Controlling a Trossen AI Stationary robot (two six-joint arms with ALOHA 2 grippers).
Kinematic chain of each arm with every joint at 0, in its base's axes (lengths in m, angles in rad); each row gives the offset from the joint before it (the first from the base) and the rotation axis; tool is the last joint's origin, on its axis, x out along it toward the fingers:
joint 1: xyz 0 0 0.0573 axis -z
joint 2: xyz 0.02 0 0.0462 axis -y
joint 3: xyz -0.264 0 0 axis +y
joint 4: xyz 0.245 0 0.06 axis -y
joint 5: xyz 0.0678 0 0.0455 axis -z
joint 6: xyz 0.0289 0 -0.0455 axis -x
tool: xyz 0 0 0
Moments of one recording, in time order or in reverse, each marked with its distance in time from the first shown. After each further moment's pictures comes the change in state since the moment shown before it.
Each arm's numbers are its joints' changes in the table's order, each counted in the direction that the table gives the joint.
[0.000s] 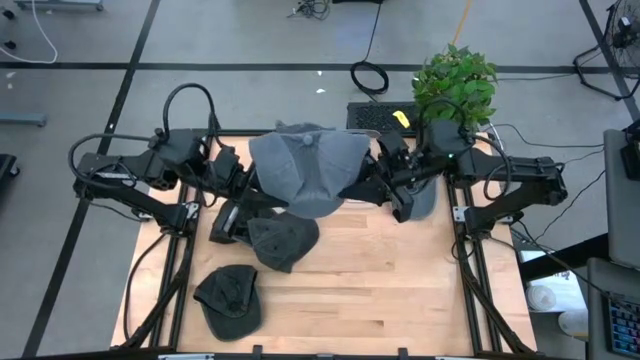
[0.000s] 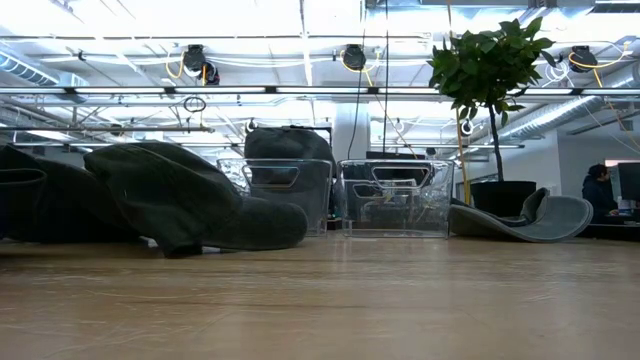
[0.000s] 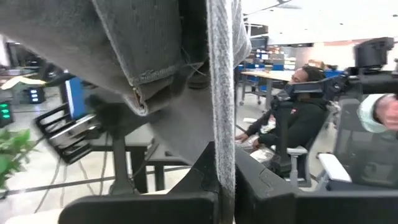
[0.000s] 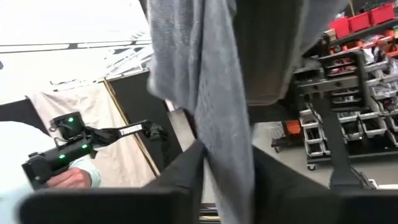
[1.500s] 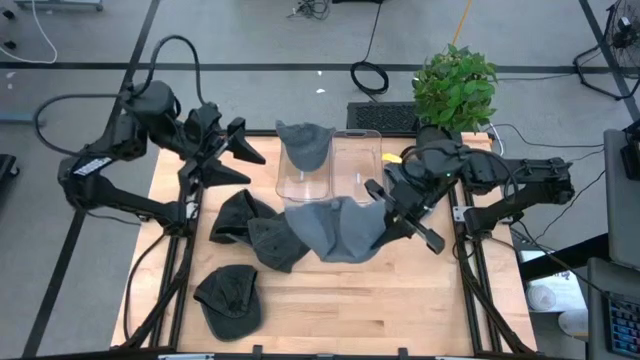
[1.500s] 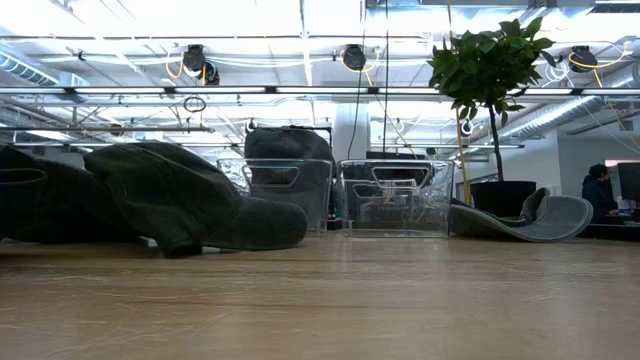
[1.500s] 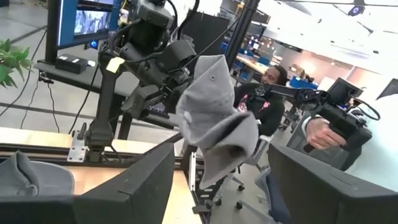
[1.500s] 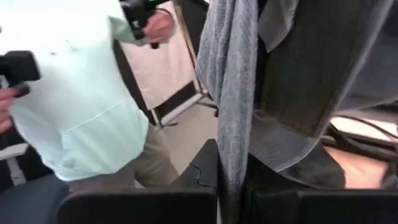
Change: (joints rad) left arm -0.313 0.052 -0.217 -0.426 0.389 0.293; right arm -0.080 0.064 0.000 -0.445 -0.281 0.344
